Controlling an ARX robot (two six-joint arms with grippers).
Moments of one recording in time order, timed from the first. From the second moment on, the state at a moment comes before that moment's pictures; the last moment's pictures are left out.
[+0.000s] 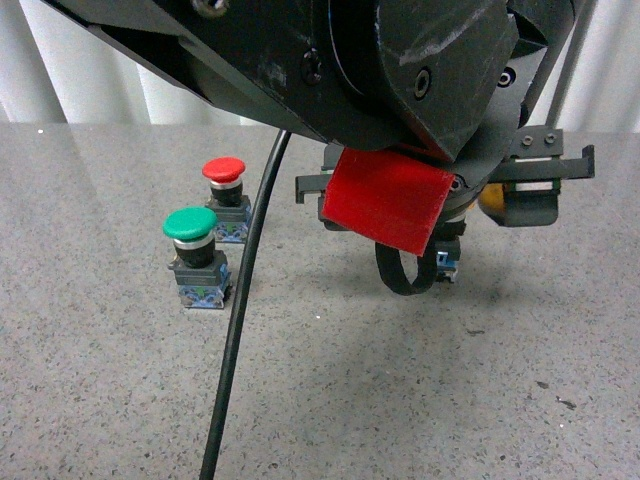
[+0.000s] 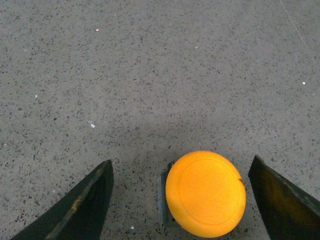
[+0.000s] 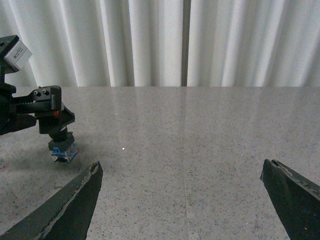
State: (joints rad) left arm -0.72 1.98 1.29 0.07 -0.37 -0.44; right arm 0.00 0.00 0.01 0.00 0.00 0.00
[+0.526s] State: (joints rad) left arm -0.61 1.60 1.10 0.29 -0.48 -0.29; right arm 0.00 0.00 0.01 0.00 0.00 0.00
